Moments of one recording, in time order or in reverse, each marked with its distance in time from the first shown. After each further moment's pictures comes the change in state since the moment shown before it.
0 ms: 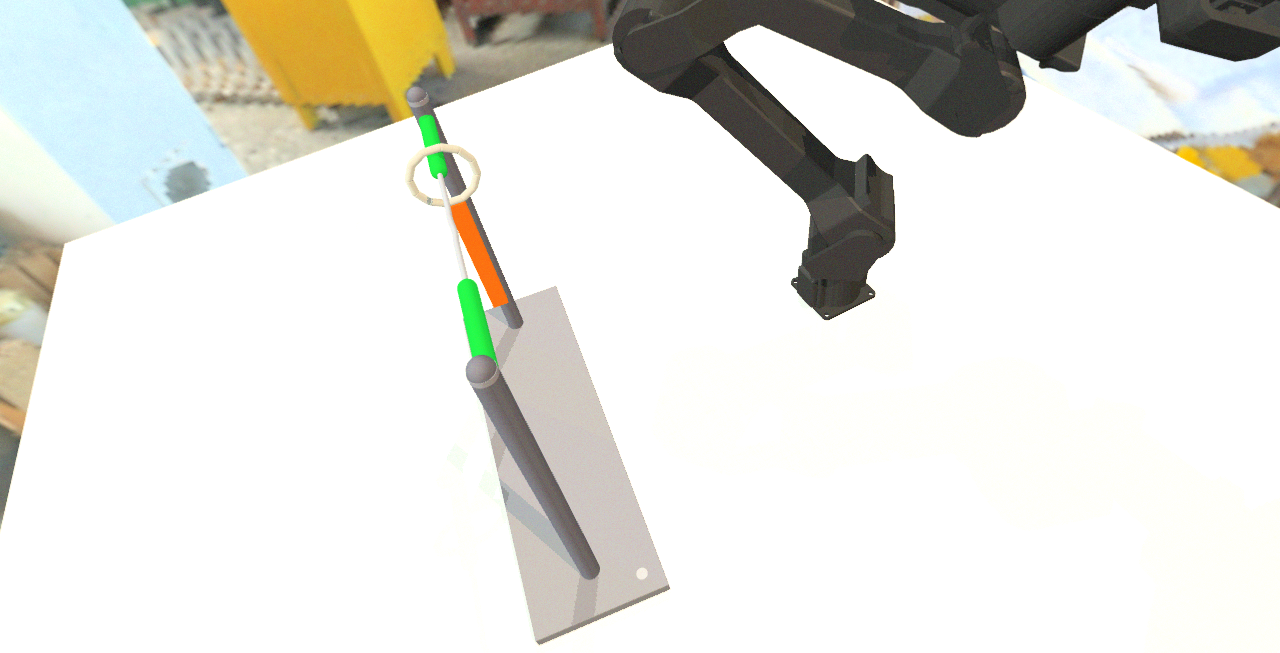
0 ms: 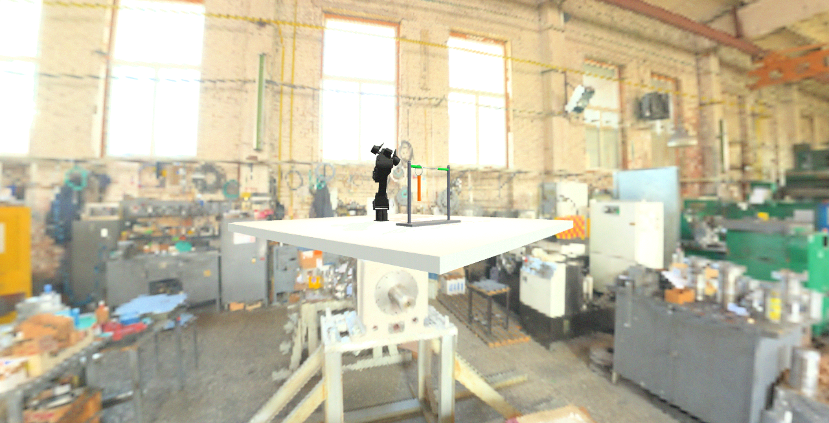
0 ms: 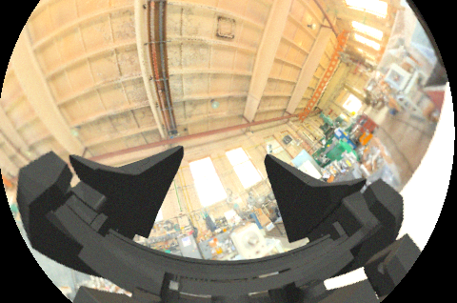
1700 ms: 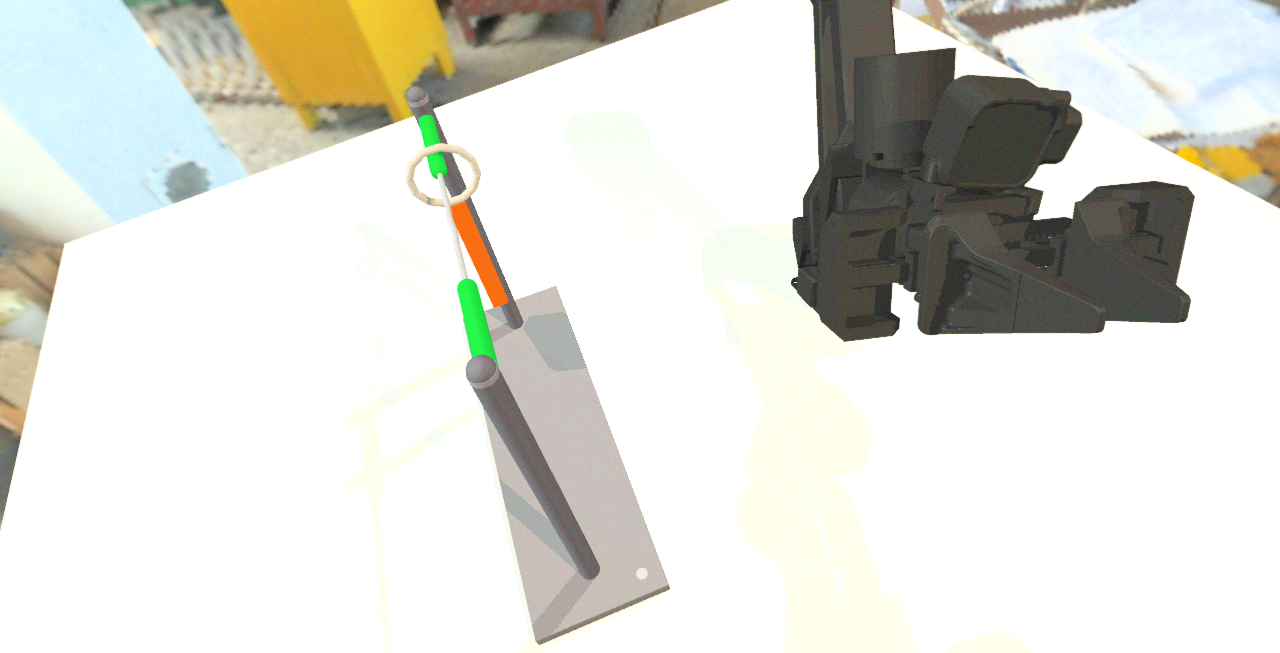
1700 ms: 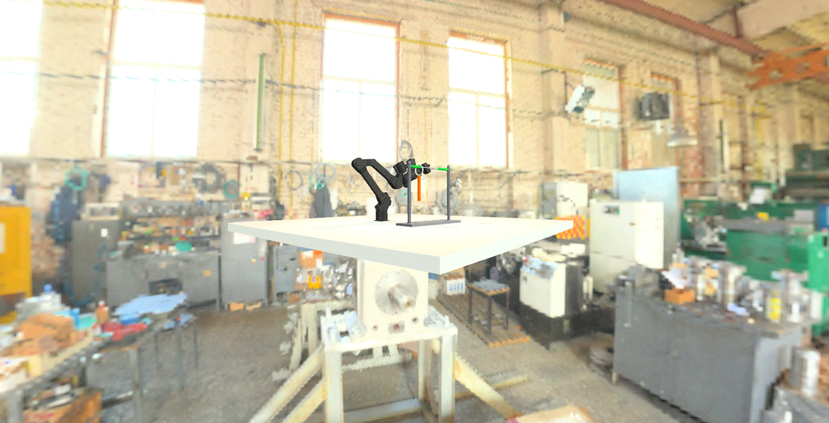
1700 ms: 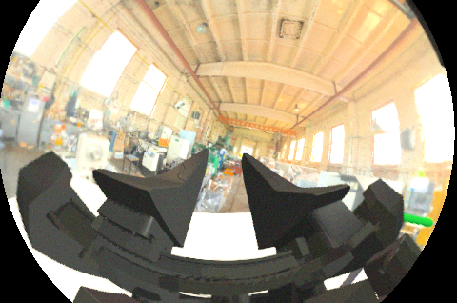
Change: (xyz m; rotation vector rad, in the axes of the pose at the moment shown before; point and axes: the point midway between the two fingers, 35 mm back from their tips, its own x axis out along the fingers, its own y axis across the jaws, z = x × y) arm -0.056 -0.230 0.095 -1.297 0.338 -0.446
